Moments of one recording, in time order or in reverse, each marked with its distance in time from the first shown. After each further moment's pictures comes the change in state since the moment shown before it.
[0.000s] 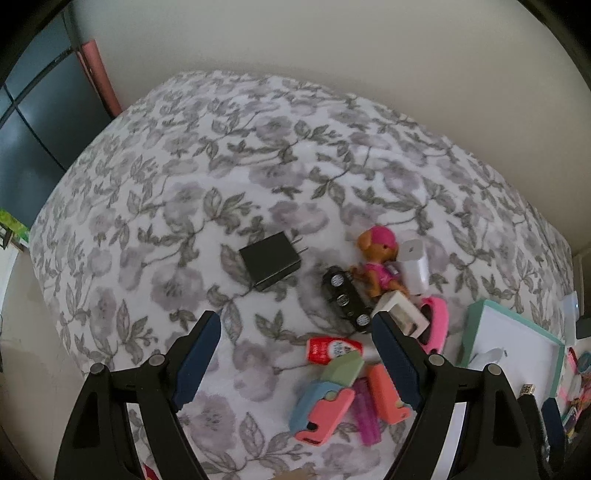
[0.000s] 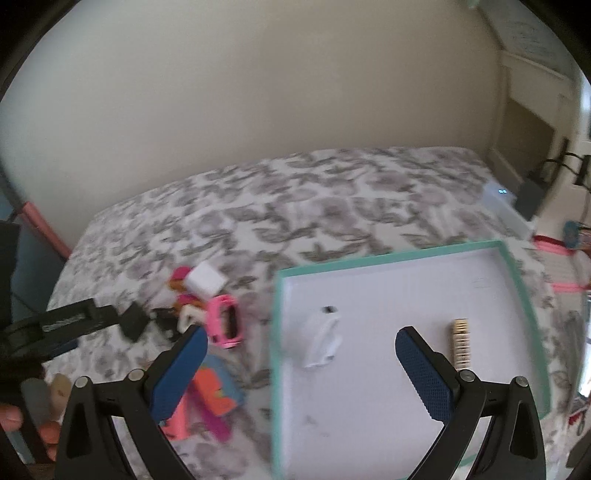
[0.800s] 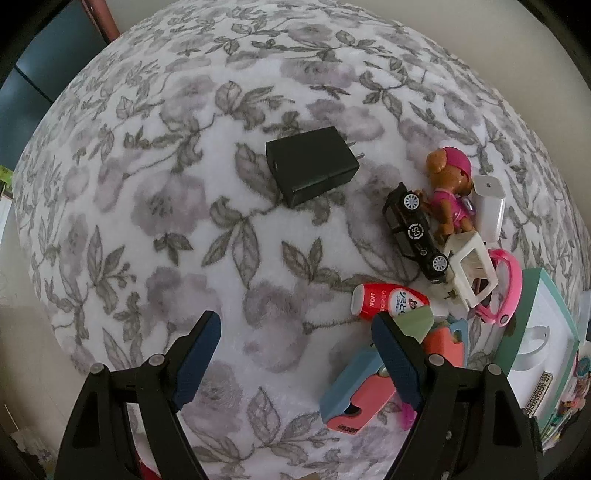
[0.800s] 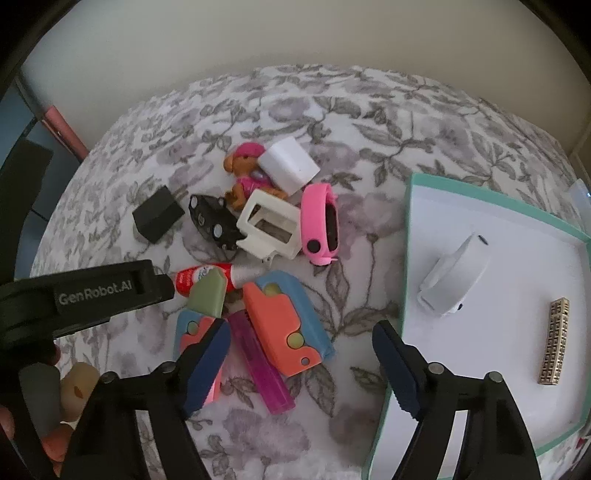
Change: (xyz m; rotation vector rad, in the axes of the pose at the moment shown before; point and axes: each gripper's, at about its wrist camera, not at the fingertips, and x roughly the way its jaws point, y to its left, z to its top) left arm 0.072 0.035 -0.027 -0.090 0.250 -0.006; right arm 0.079 0.079 -0.052 -0.213 0.281 0.060
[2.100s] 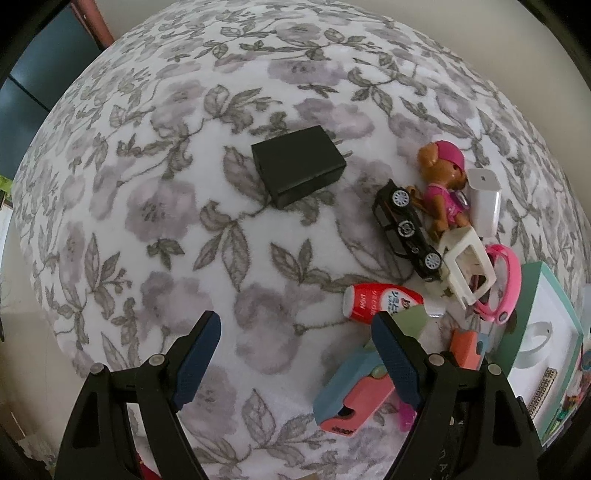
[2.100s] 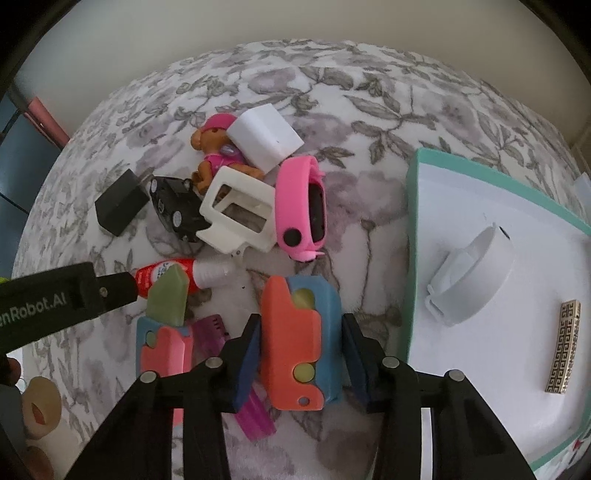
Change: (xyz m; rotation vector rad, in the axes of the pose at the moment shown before) left arm 0.003 -0.007 0.001 0.038 0.006 -0.002; right arm 0.041 -0.007 0.017 0.016 0.066 -0.047
